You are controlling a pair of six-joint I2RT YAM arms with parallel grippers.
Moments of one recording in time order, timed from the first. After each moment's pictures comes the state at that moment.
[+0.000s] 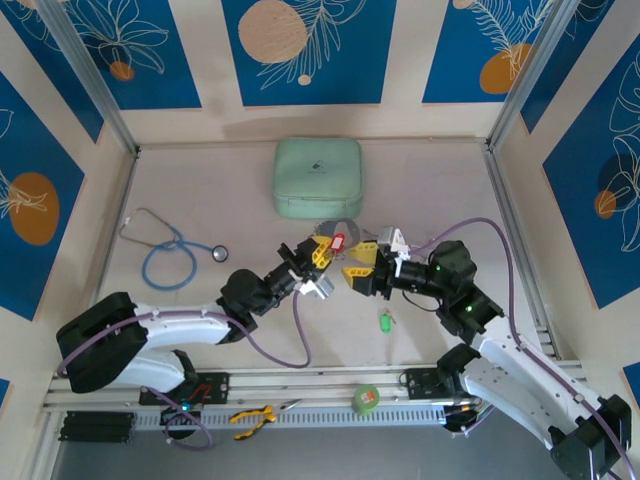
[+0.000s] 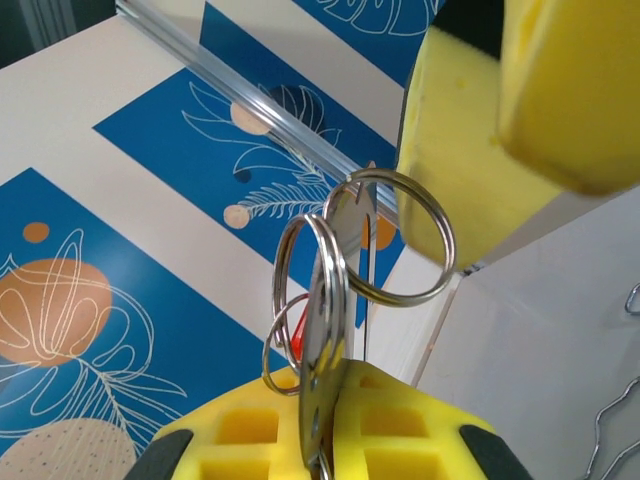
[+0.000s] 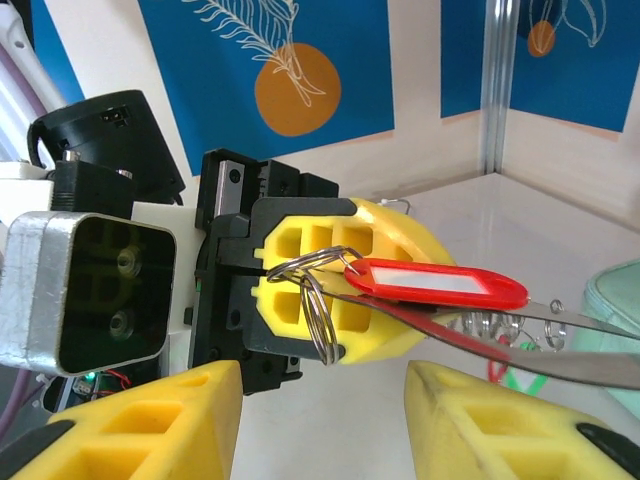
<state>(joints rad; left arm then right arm) -1.01 1.34 0.46 1.16 -0.05 0.96 0.60 0.71 0.52 0.13 -0.67 0.08</state>
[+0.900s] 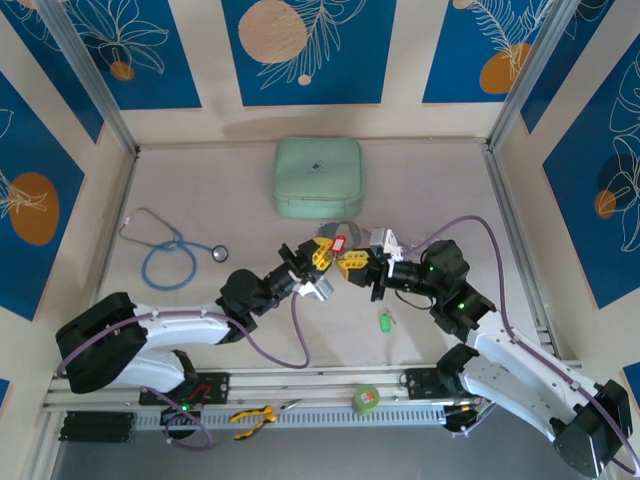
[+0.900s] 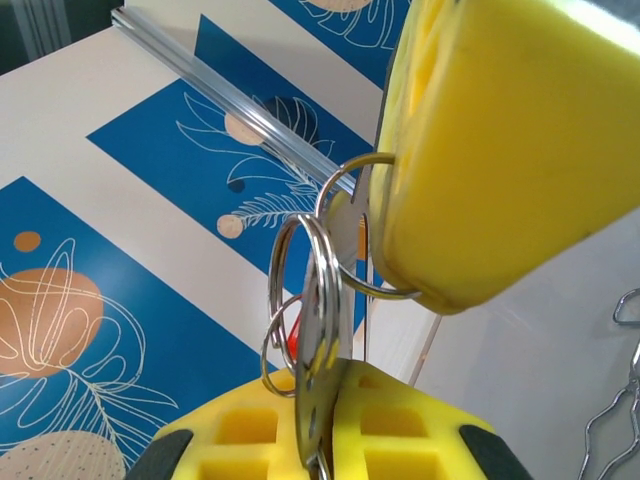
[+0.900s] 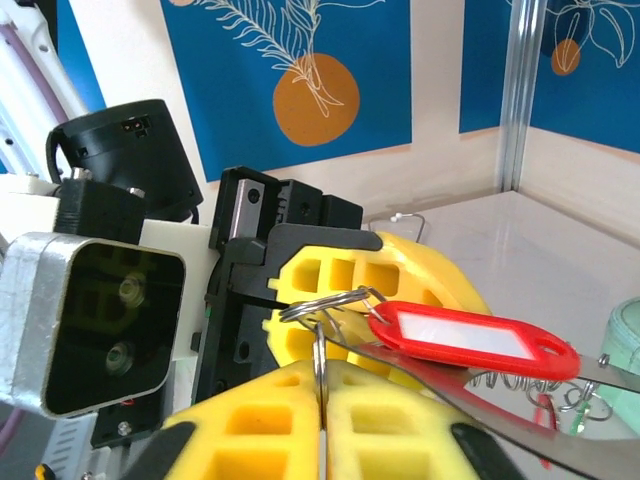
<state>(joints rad) -1.01 1.34 0.45 1.16 -0.03 0.96 0.64 0.76 0.52 0.21 -0.64 0.09</state>
